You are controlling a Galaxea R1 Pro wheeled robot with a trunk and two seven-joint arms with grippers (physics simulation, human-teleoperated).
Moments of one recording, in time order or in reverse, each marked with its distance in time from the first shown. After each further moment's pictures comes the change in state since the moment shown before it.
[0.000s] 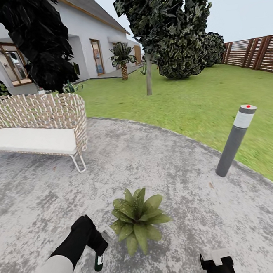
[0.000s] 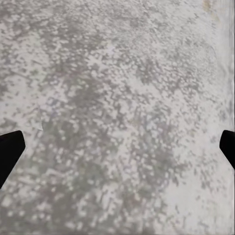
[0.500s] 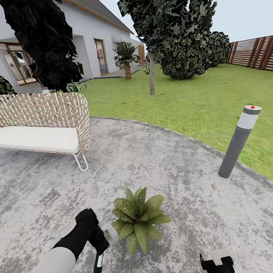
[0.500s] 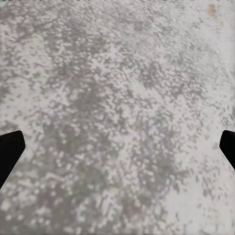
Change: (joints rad) left arm -0.050 0.004 -0.096 0.003 -0.117 0.026 -0.214; right arm 0.000 0.000 0.000 0.001 0.001 0.000 0.000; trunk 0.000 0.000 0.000
